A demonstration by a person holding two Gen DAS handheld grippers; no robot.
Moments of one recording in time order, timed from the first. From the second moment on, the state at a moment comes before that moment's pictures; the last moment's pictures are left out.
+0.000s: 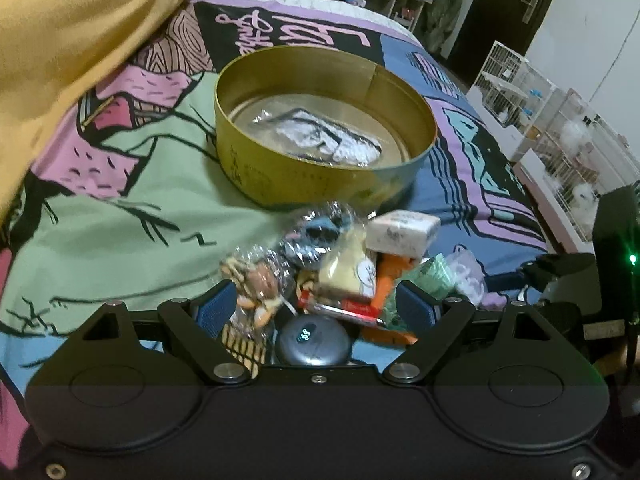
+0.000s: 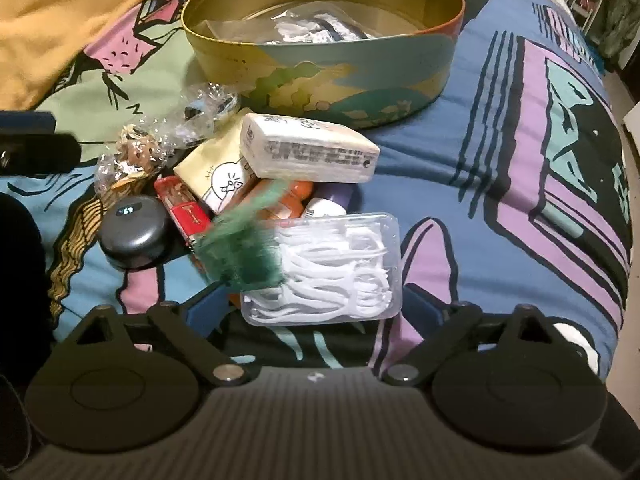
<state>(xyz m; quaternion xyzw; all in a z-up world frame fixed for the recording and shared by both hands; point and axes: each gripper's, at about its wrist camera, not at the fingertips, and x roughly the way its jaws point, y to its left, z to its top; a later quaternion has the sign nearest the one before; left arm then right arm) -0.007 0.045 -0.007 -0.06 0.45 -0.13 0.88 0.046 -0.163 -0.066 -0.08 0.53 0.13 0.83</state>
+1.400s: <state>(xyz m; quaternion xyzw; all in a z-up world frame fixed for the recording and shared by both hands) -0.019 0.022 -0.046 -0.07 0.48 -0.16 0.86 0.022 -0.202 0.052 -0.05 0.43 0.13 0.89</state>
